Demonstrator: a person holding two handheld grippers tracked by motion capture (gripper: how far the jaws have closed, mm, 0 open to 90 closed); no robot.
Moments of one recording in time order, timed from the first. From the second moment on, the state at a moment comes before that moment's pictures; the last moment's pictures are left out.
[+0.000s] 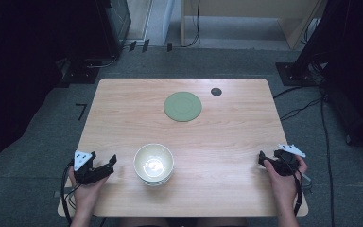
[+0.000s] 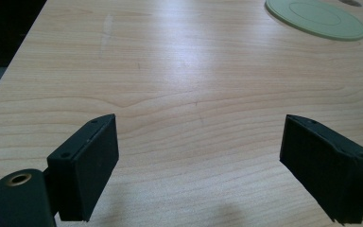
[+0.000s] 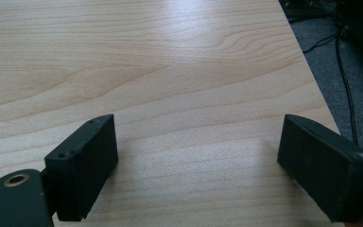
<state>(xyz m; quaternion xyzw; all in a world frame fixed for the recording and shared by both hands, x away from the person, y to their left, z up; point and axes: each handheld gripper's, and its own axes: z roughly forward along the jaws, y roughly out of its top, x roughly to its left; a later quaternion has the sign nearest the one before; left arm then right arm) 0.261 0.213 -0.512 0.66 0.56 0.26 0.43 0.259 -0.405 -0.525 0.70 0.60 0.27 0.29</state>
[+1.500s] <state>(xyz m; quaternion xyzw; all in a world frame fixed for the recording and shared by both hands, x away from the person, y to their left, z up) 0.252 0.168 -0.455 0.67 0.52 0.22 0.49 0.250 -0.341 -0.464 0.64 0.59 0.40 0.29</state>
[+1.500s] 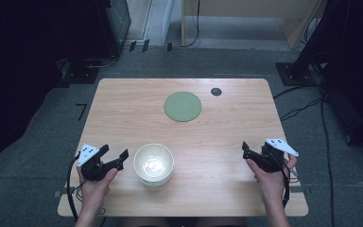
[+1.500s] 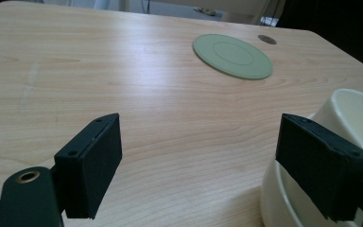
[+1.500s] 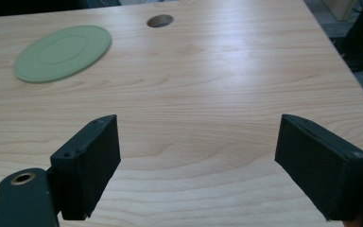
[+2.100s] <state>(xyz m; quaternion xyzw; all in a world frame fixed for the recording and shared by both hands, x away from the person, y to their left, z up) 0.243 0.150 -0.438 0.67 0.49 0.19 0.52 0.247 -0.292 -0.455 0.59 0.63 0.43 0.26</state>
